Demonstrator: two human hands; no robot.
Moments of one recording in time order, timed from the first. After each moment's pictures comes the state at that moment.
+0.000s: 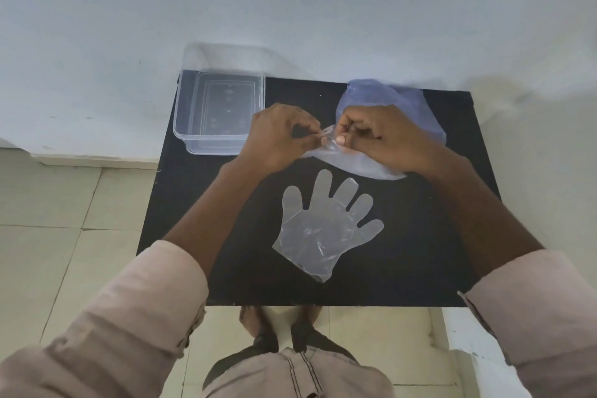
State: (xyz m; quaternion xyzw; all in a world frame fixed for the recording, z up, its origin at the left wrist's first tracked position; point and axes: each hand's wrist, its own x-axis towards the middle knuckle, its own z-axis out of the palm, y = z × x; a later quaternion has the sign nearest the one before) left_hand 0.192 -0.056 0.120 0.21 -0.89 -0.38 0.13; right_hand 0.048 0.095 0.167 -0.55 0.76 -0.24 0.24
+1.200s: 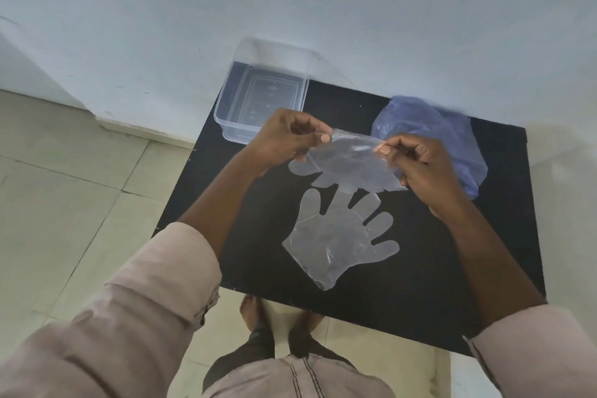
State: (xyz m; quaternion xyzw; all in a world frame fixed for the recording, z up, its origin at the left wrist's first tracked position) left_hand 0.217 -0.063 0.114 0.30 -0.74 -0.58 0.14; right_hand 0.036 0.113 0.124 -0.46 0.74 -0.43 0.24
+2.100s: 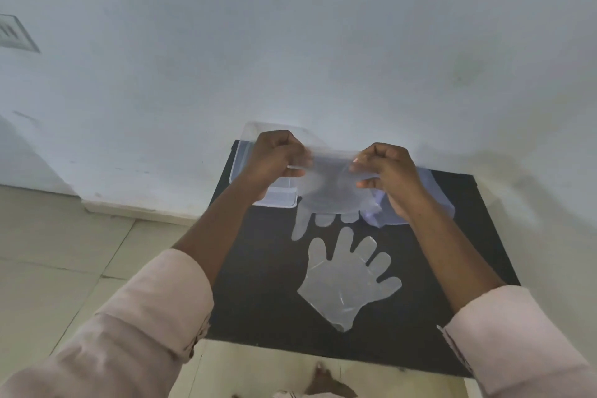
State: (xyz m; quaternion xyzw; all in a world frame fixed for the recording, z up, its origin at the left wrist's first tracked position) left_hand 0.273 -0.074 0.197 0.29 -0.64 -0.66 0.25; right_hand 0.116 0.078 0.210 -0.29 0.71 -0.57 0.30
